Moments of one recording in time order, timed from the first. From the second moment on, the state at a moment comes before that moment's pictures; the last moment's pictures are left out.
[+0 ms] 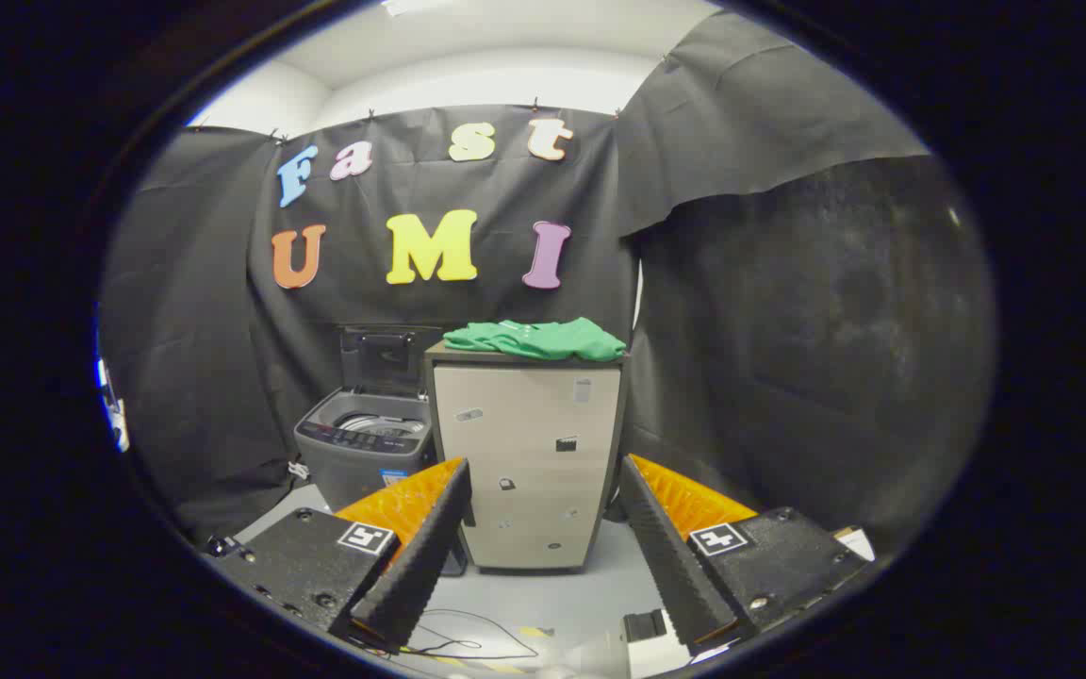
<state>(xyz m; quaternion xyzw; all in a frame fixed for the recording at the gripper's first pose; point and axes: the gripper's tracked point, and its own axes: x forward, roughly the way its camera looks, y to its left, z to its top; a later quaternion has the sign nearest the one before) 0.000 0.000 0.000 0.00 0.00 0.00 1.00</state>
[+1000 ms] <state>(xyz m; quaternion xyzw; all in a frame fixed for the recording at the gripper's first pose) 0.015 0.001 0.003 0.01 0.00 -0.01 1.00</state>
